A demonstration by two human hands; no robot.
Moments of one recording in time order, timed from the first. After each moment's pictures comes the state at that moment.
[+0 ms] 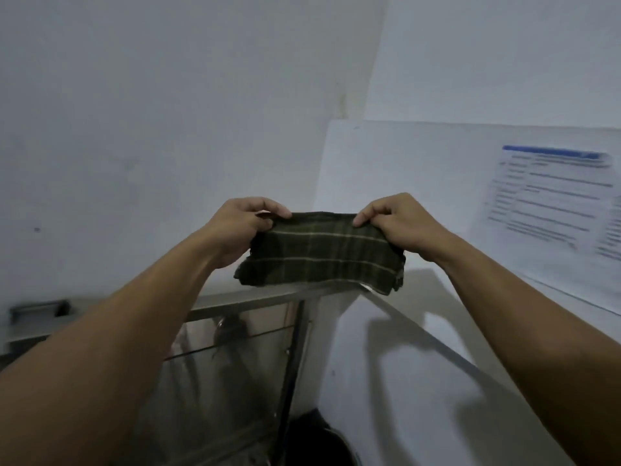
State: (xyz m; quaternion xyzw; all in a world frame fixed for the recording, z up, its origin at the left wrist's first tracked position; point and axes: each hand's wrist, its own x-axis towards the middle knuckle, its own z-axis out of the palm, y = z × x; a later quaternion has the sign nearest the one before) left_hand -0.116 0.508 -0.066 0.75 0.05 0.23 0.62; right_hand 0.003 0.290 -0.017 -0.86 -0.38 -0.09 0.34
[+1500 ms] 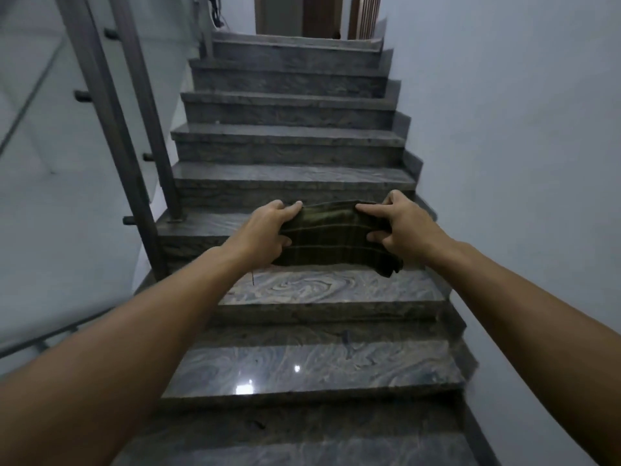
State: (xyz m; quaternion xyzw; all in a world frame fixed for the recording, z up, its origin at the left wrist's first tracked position) left_hand -0.916 0.751 -0.072 0.48 0.84 0.25 -0.06; right_hand -0.762 0.960 -0.054 -0.12 -0.97 0.11 0.19
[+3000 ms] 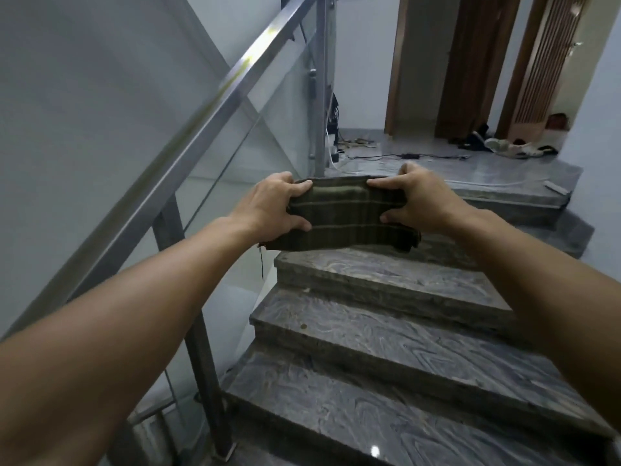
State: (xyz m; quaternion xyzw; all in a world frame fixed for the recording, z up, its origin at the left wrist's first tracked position) left_hand -1.533 0.964 0.495 0.31 0.91 0.15 -0.25; right_hand -1.474 1.215 0.512 0.09 -0.96 0.13 0.24
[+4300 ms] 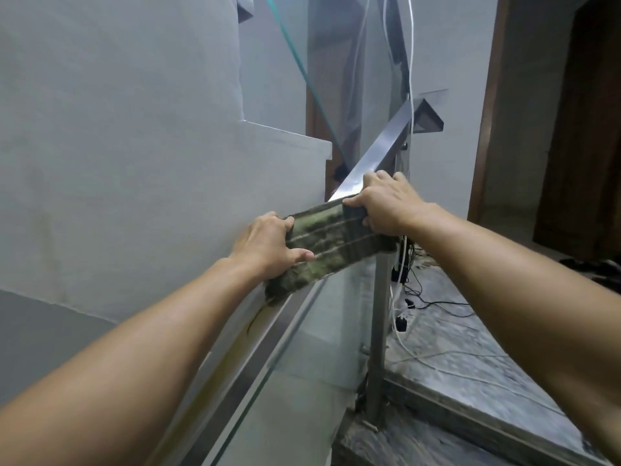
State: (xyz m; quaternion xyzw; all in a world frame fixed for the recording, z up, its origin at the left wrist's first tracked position) left_hand -2.053 1.014 0.885 0.07 0.94 0.16 -0.29; right_hand -2.121 1.225 0.943 0.22 -0.91 -0.14 0.33
